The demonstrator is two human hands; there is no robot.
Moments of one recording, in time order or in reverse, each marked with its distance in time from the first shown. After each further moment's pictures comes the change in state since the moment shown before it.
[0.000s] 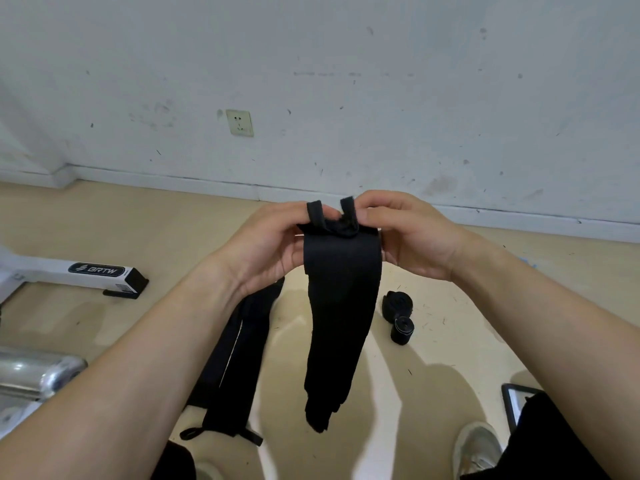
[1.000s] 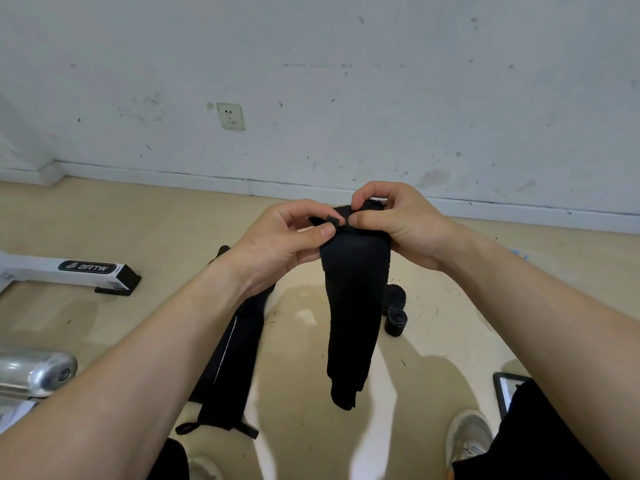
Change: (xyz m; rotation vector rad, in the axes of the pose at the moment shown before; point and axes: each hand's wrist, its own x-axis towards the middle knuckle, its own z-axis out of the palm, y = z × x) left_hand -0.002 -0.017 0.011 0.088 -0.061 0.087; right_hand 0.000 0.003 -0.008 -0.195 0.219 0.001
